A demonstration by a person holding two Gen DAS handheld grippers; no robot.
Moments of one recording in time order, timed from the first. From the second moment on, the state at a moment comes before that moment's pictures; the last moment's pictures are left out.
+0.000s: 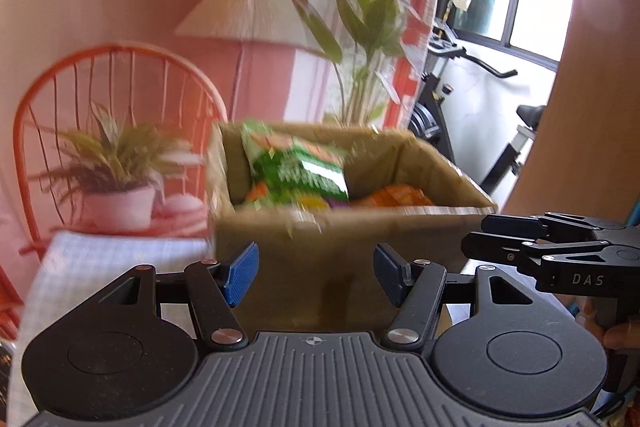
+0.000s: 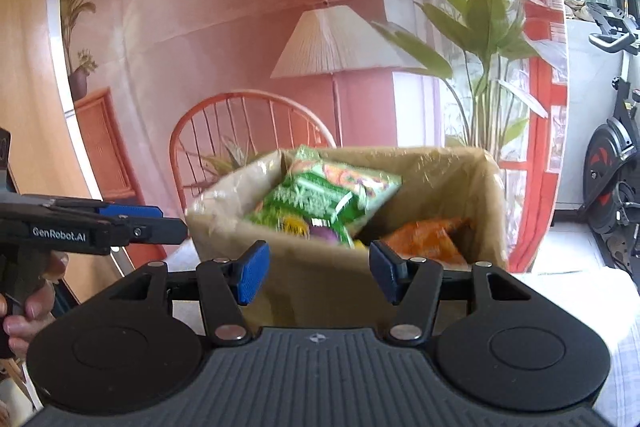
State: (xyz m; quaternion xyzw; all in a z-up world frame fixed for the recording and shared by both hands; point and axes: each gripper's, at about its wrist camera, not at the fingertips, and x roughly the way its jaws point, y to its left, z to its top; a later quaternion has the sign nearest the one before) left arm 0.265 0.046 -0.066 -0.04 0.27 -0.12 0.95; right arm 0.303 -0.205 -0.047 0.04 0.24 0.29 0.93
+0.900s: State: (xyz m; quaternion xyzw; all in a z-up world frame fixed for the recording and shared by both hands) left arm 0.299 -0.006 -0.219 -0.17 0.45 -0.16 0.86; right arm 0.249 -0.266 -0.160 0.06 0.34 0.20 0.92
